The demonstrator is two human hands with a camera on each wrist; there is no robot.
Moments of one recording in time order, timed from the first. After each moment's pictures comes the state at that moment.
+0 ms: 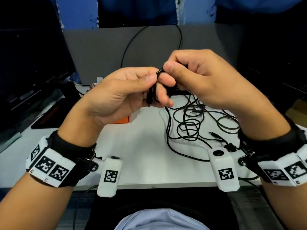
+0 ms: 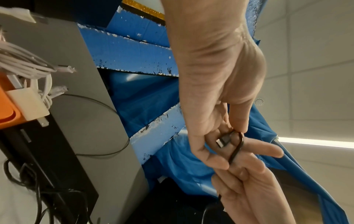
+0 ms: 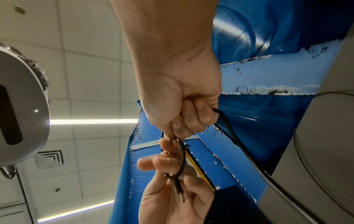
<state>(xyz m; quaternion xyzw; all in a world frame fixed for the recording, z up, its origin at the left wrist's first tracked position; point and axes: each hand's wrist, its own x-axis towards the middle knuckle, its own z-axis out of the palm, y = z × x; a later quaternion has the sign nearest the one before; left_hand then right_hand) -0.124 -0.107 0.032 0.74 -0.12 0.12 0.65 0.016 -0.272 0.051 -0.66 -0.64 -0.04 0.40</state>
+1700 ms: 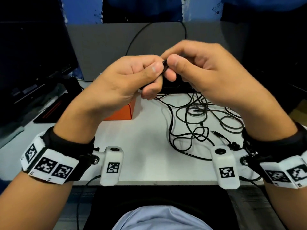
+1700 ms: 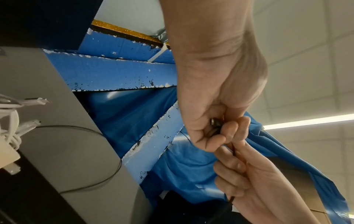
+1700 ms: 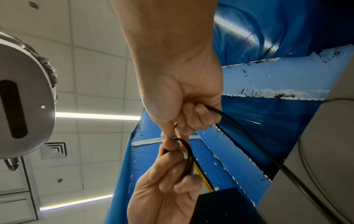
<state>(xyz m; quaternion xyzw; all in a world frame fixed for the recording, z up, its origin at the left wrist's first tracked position) -0.130 -0.112 0.039 0.84 -0.10 0.22 0.49 0.011 -0.268 0.051 -0.62 -0.64 -0.01 0.45</state>
